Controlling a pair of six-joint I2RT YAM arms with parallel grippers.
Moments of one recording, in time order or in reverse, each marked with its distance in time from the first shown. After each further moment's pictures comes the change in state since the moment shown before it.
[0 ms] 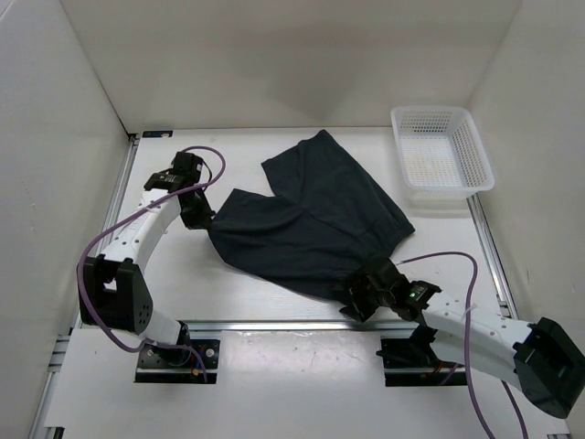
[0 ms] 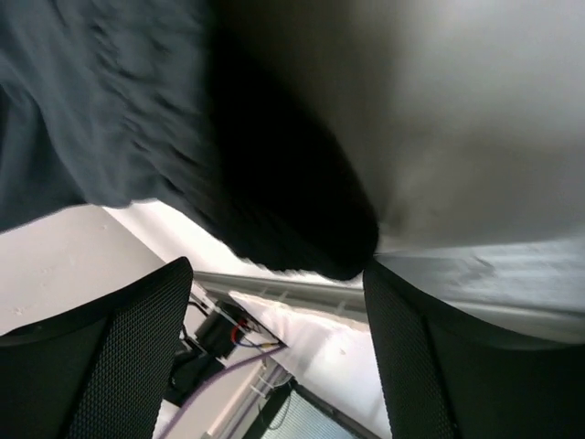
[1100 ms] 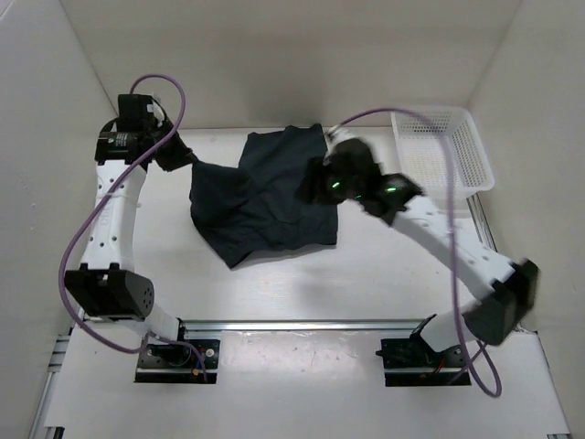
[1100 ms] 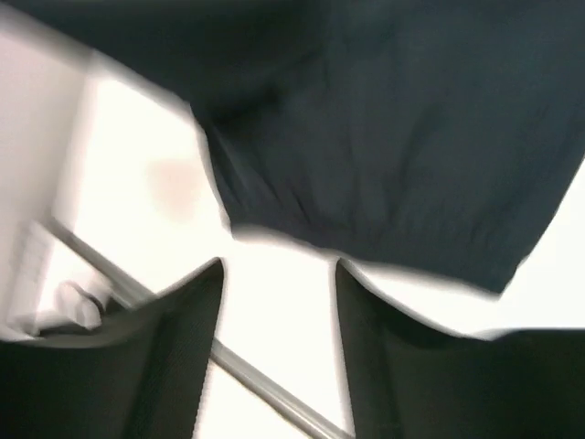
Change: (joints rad) left arm 0.172 0.055 0.589 -0.084 0.284 0.023; right arm -0.134 0.505 1.201 -0.272 0.023 -1.156
